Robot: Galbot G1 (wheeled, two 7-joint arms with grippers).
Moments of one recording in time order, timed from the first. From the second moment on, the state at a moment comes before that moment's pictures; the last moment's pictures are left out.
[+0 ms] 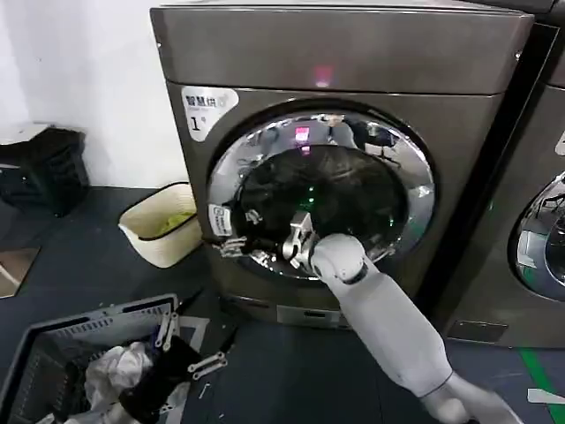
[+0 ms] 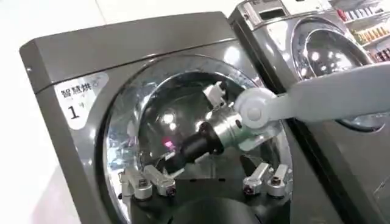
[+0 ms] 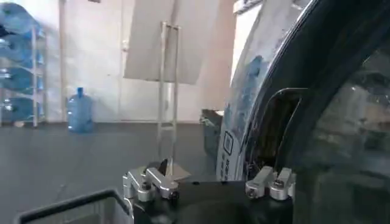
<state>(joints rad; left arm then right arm) 1.61 -1.33 -0.71 -2.21 -0.02 -0.36 0.51 -0.37 1.31 -0.13 1.49 0.50 -0.30 -0.65</state>
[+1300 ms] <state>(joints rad) 1.34 -1.09 -0.87 -1.97 -0.34 -0.25 0.48 -0.37 1.08 -0.19 1.68 0.74 -0.33 -0.94</state>
